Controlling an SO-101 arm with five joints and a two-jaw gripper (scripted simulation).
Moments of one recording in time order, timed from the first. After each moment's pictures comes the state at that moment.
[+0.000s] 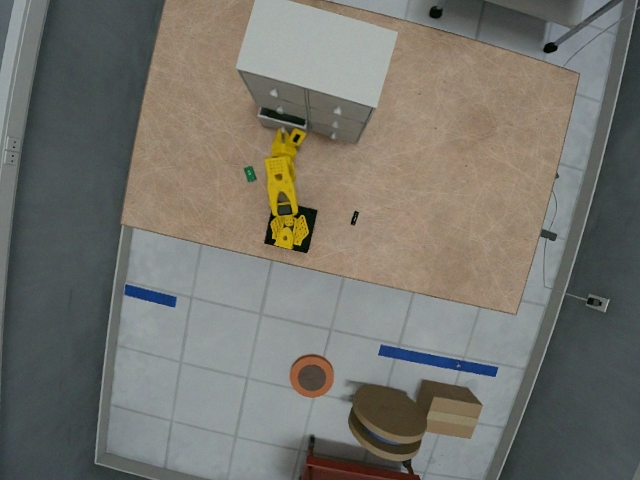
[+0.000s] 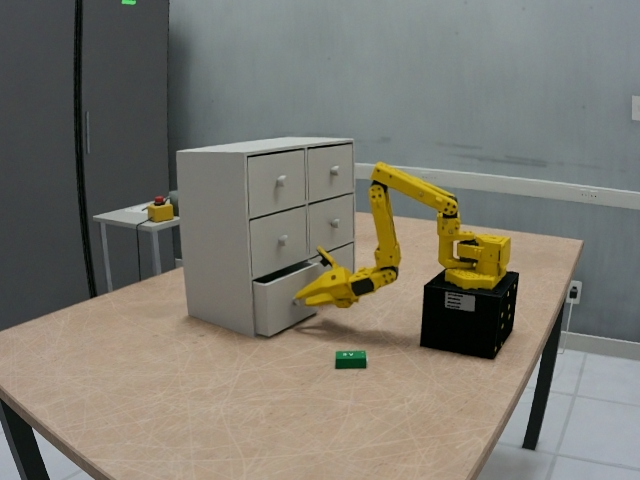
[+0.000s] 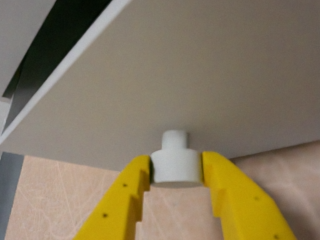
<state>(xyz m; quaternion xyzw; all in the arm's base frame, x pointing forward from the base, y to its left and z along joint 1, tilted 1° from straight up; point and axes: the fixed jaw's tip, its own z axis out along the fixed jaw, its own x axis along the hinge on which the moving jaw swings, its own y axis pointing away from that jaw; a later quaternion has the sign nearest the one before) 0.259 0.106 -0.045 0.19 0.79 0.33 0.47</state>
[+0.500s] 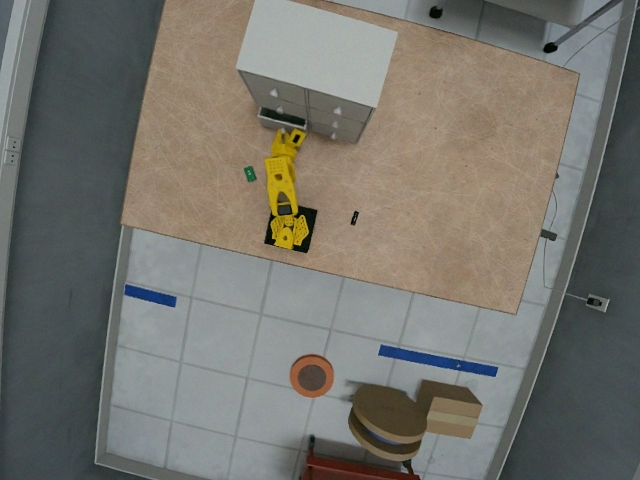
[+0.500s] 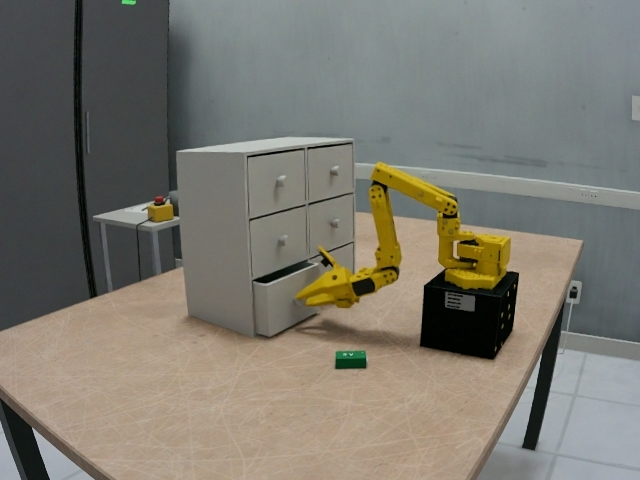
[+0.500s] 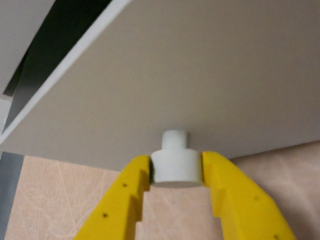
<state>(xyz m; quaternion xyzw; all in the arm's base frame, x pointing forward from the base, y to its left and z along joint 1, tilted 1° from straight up) 0.257 0.106 -0.045 0.19 0.79 0.33 0.47</state>
